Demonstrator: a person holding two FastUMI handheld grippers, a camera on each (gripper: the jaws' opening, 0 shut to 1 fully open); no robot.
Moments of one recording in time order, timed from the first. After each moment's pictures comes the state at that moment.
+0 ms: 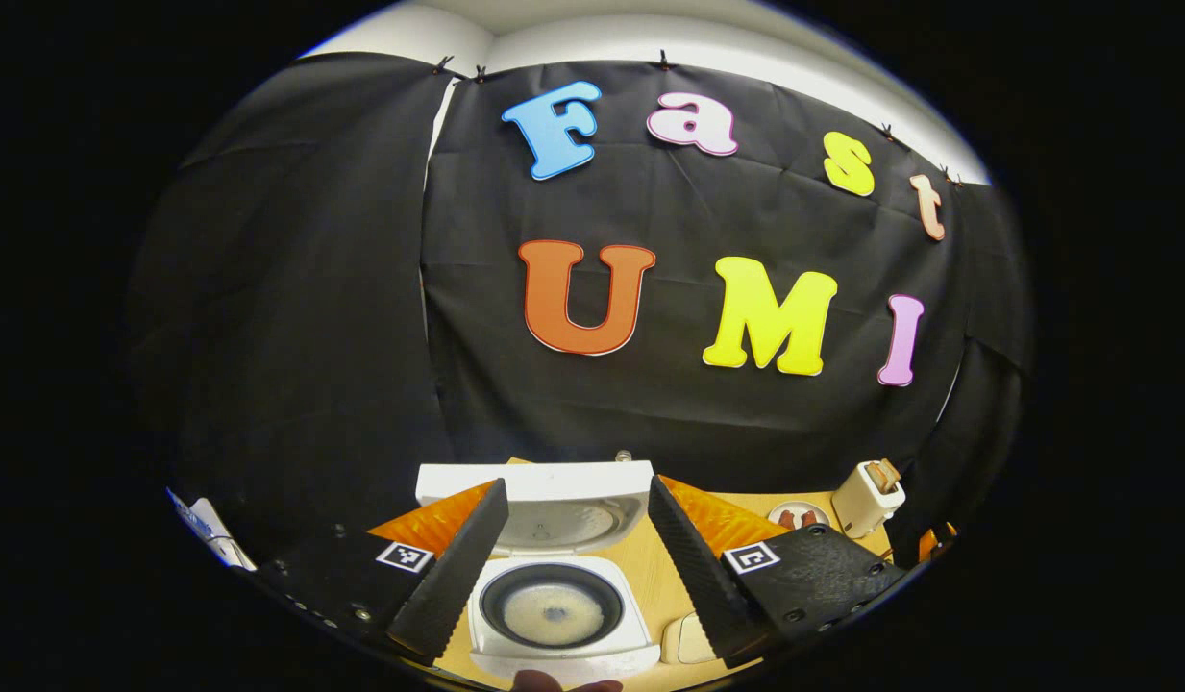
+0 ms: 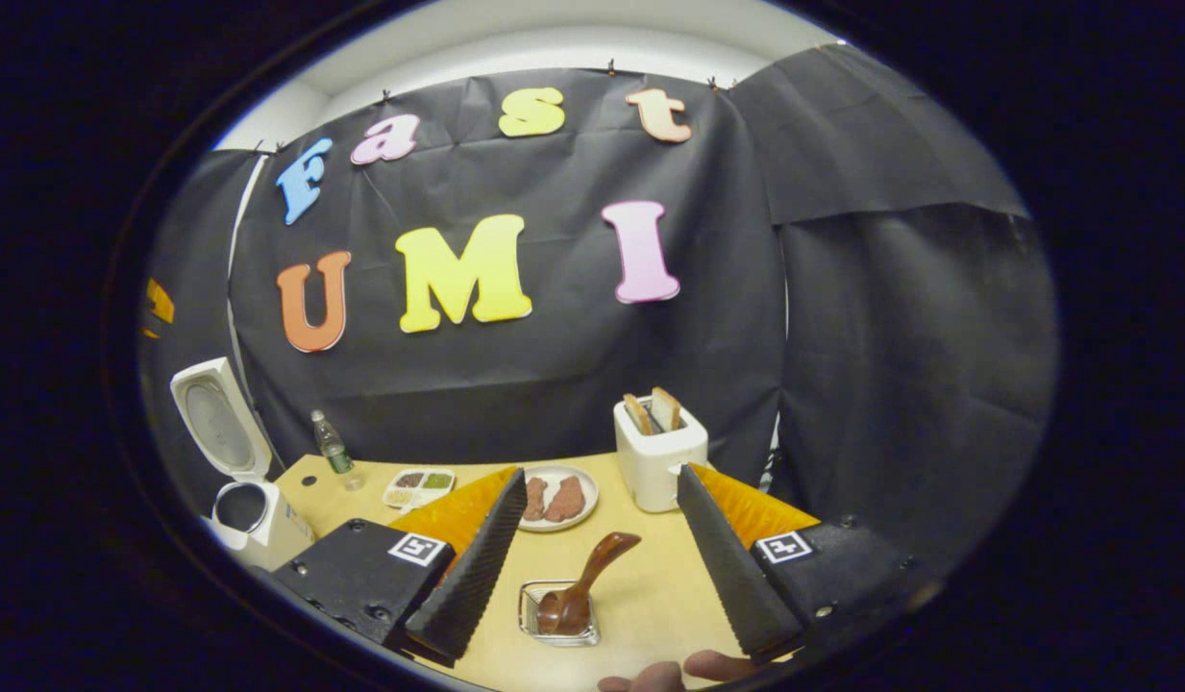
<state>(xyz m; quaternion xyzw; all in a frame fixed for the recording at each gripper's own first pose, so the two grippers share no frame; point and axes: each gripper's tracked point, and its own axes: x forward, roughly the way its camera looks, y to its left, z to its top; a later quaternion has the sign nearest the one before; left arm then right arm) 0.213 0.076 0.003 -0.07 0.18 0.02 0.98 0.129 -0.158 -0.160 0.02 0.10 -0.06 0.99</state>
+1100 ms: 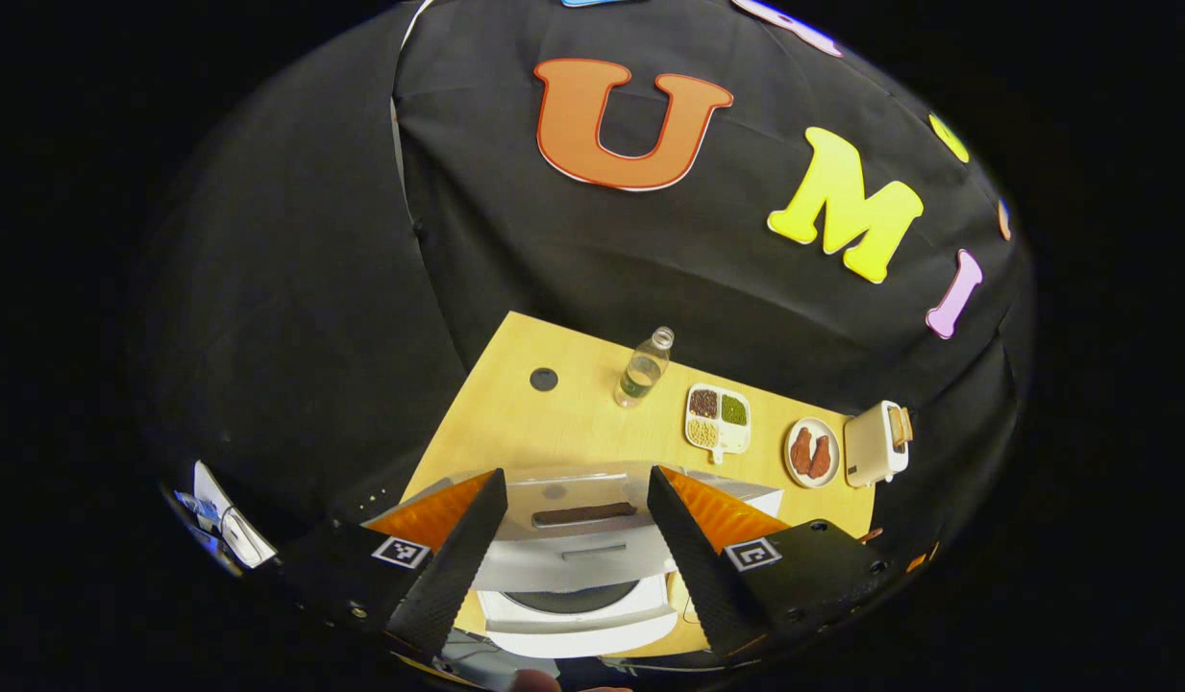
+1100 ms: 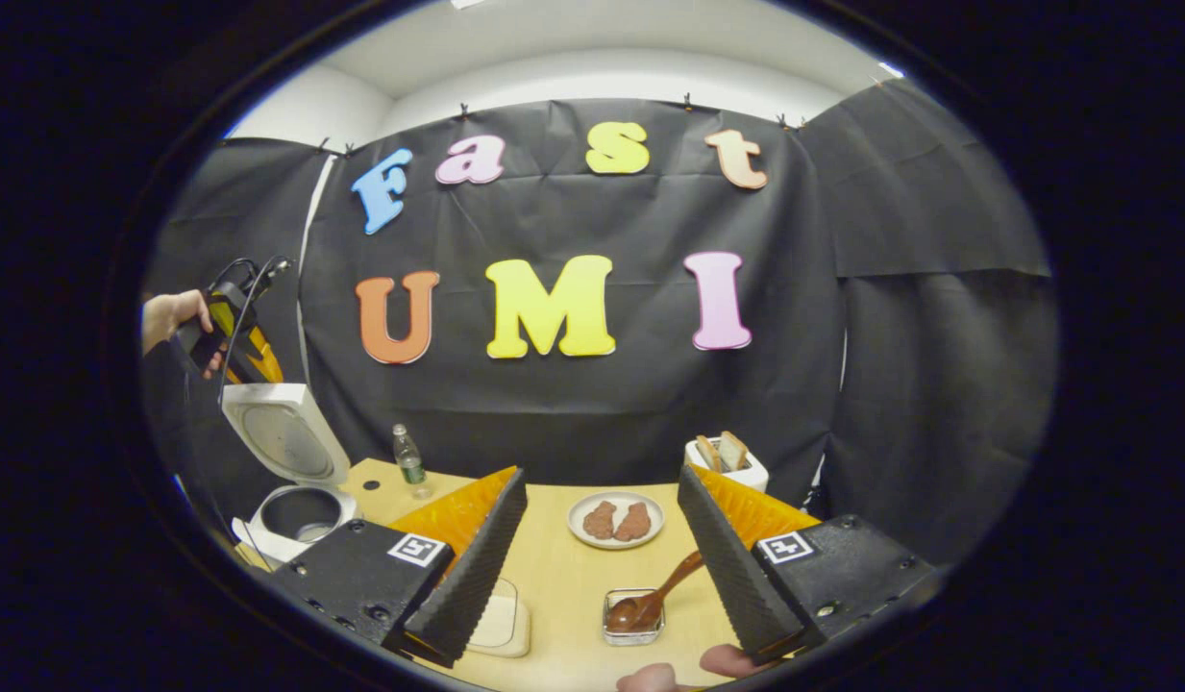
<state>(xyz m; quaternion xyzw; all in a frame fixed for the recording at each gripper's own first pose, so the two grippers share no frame) 0.238 0.101 -0.118 -0.12 0.46 0.01 0.88 0.093 -0.047 -0.117 -0.02 0.08 0.04 1.00</state>
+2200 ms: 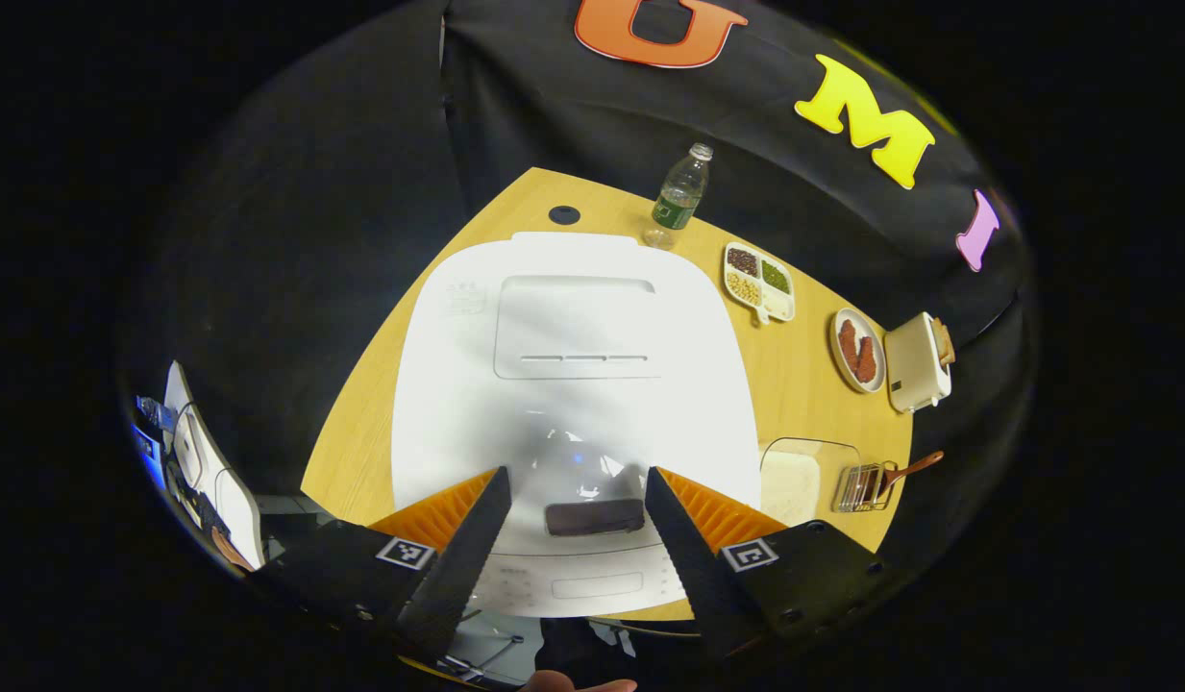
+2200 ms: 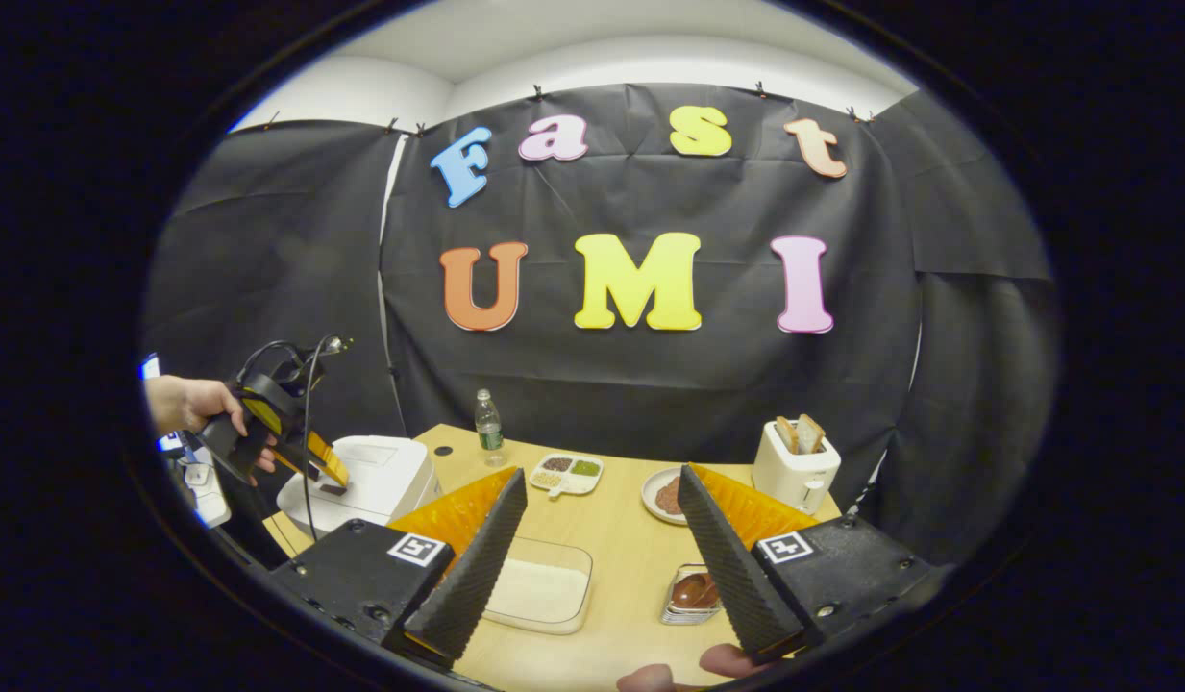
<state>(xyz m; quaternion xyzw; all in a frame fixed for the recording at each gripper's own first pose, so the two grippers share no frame) 0.086 0.076 -0.280 -0.11 0.56 0.04 0.82 0.057 0.021 -0.147 -0.03 0.11 0.14 0.98</state>
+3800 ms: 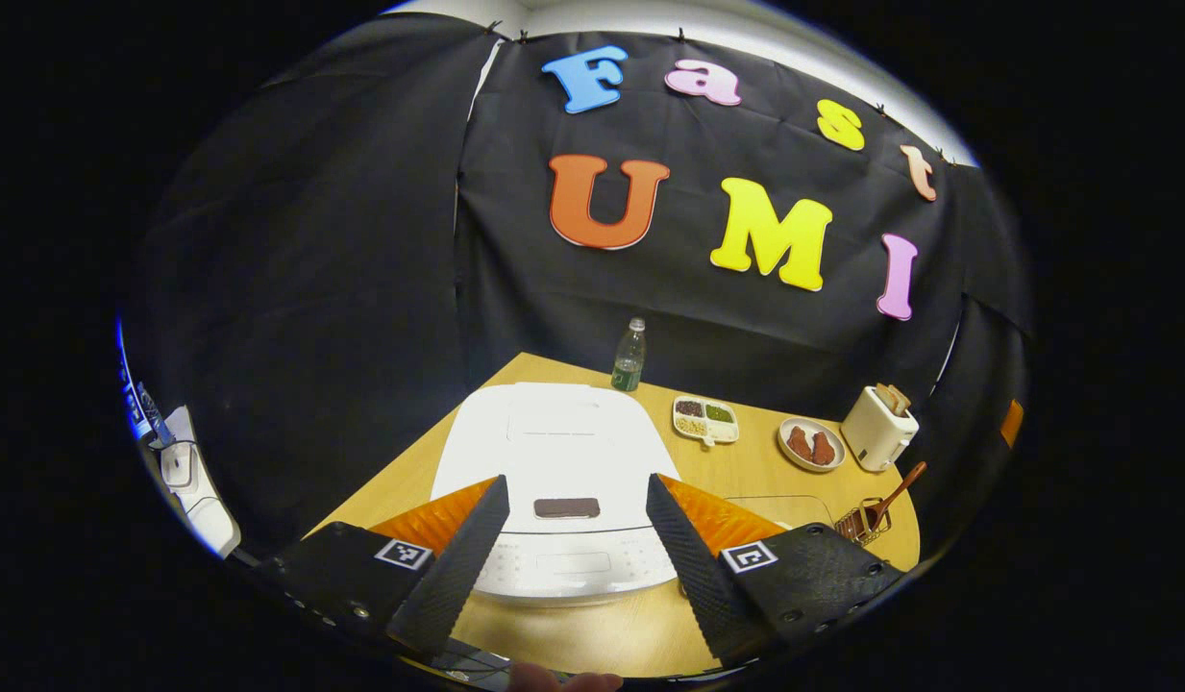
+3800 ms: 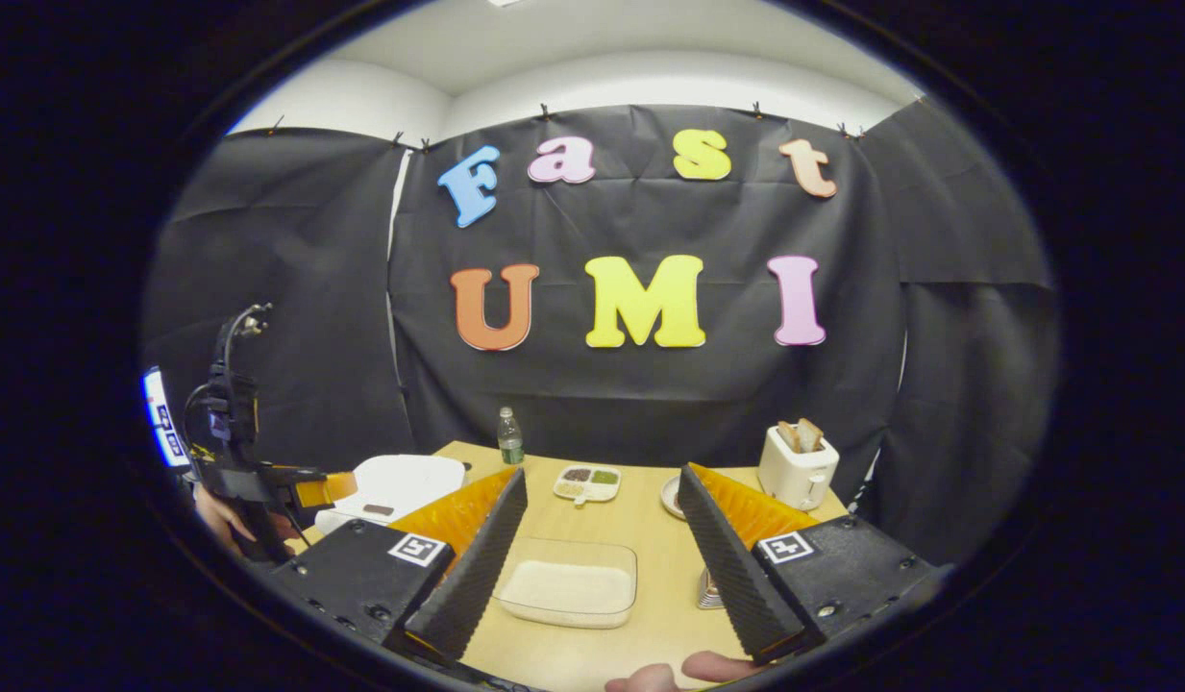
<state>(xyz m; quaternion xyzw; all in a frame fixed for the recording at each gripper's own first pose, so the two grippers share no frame) 0.042 0.049 -0.176 -0.08 0.21 0.04 0.97 -0.011 0.067 -0.118 -0.02 0.08 0.11 0.99</state>
